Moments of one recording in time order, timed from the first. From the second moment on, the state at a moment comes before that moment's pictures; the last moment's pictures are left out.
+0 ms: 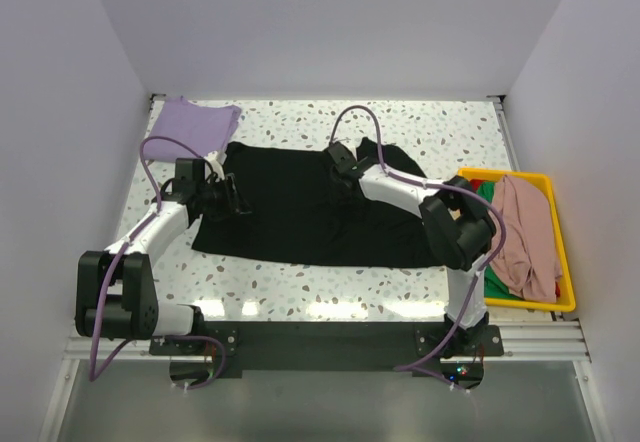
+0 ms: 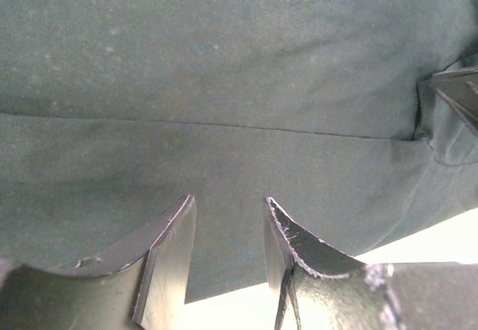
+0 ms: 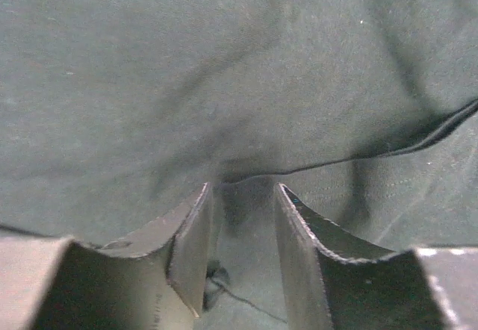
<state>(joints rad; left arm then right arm) -0.05 1.36 0.75 -0.30 0.36 -0.34 0.68 1.98 1.41 -0.49 0.35 0.46</state>
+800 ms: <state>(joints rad) -0.05 1.36 0.75 -0.30 0.36 -0.34 0.70 1.92 1.33 -0.42 0.29 0.49</state>
